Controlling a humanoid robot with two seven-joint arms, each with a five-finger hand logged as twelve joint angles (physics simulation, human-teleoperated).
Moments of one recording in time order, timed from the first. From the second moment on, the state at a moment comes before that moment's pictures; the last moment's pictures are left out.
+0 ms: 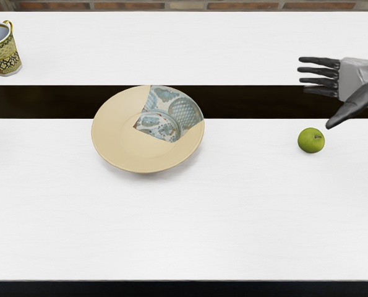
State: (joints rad) left arm -0.03 0.00 -0.11 -0.09 -0.07 0.03 0.03; right arm 0.65 -0.85 1.11 1.26 -0.27 0.61 -0.54
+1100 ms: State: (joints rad) left arm -0.03 0.00 -0.11 -0.09 -0.07 0.03 0.03; right arm 0.56 -0.63 0.85 1.47 -1.35 0.00 -0.61
